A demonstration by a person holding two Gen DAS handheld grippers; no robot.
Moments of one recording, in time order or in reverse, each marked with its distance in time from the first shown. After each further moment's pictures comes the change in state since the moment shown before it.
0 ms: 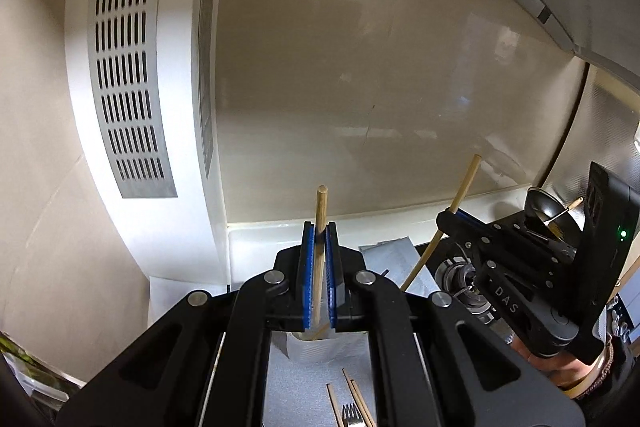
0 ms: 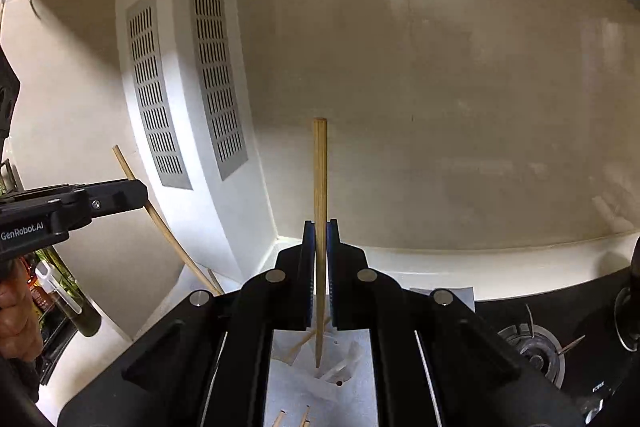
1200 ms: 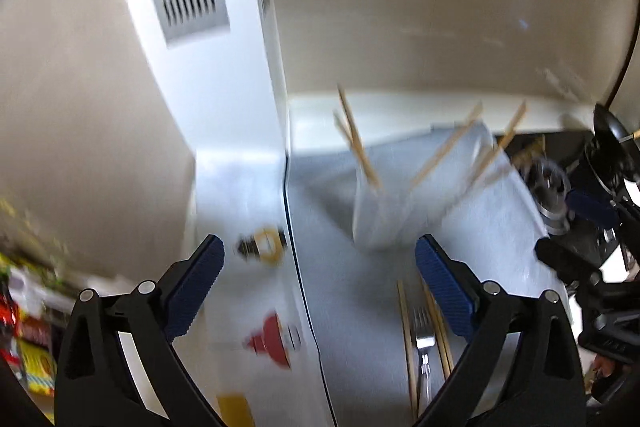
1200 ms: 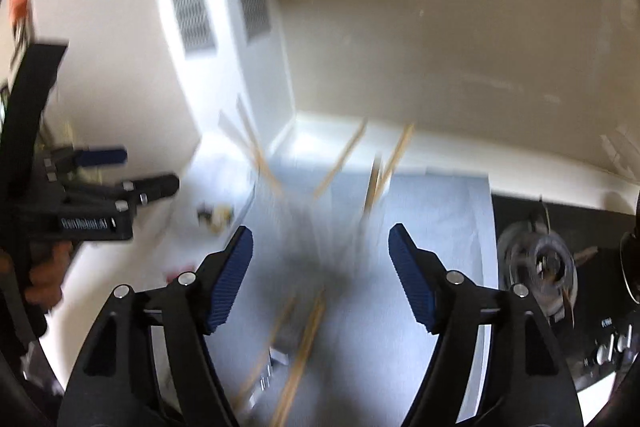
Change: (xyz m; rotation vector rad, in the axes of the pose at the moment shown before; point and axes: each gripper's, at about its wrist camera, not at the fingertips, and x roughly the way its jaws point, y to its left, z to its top) left arm 0.026 0.017 -0.115 0.006 0.323 0.240; right arm -0.026 0.024 -0.119 -0.048 0.350 0.048
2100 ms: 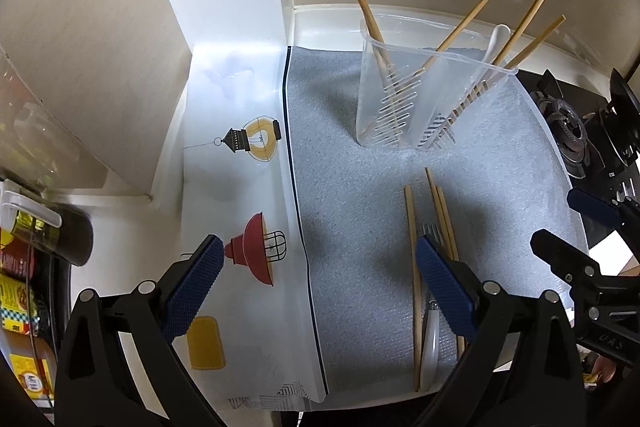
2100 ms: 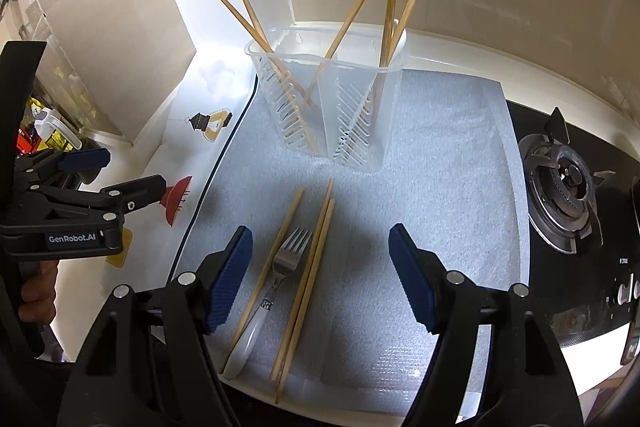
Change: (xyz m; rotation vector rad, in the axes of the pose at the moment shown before) left arm 0.026 -0.007 -0.067 -0.043 0.171 0.035; right arm 0.027 0.002 -0.049 0.057 0.187 0.004
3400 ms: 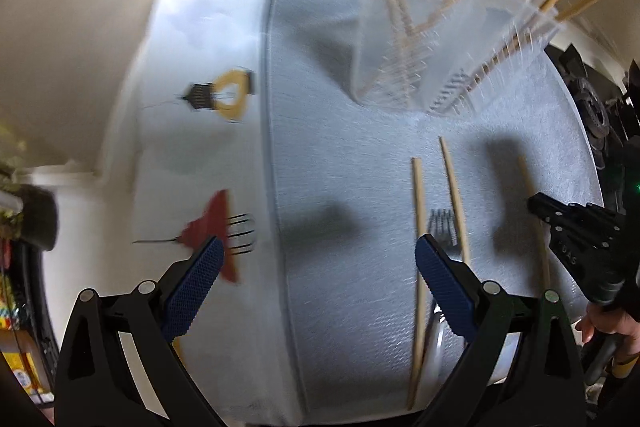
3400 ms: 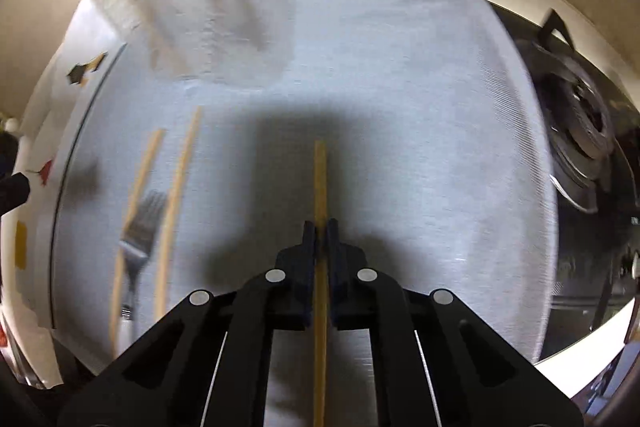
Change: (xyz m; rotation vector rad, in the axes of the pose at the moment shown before) left arm 0.074 -0.018 0.002 -0.017 0.164 -0.038; right arm 0.111 -0.064 -0.028 0.109 0.237 -0.165
